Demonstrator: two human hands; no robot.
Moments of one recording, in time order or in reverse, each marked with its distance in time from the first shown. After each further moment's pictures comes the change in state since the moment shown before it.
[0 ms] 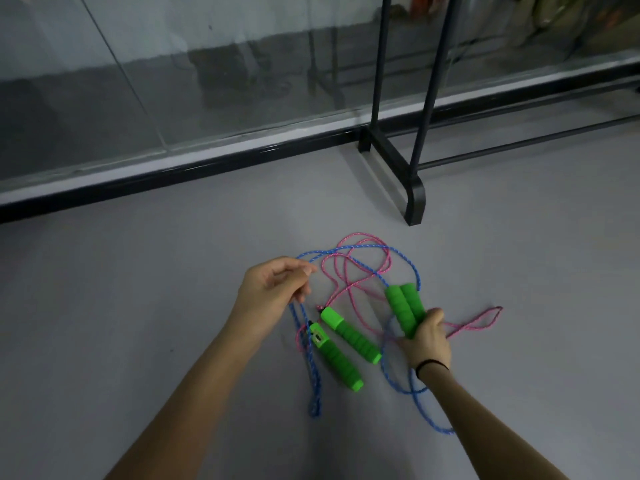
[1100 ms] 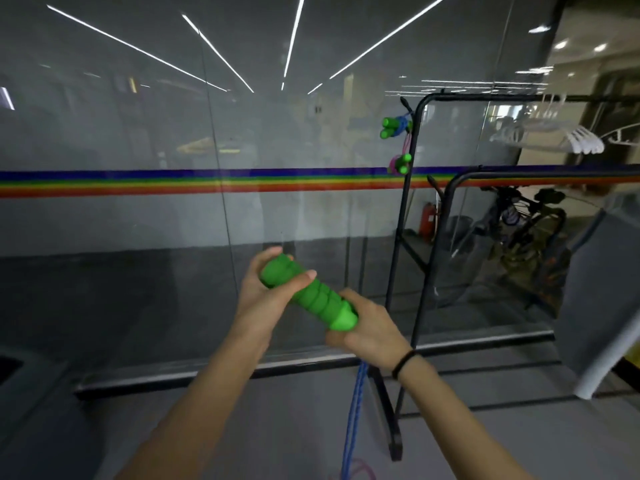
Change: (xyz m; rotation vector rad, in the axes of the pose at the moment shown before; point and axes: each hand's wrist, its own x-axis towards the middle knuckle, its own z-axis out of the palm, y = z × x) left_hand -0.139 0.831 -0.152 -0.362 0.344 0.303; right_hand -0.290 -0.650 -0.734 0.151 -0.252 -0.922
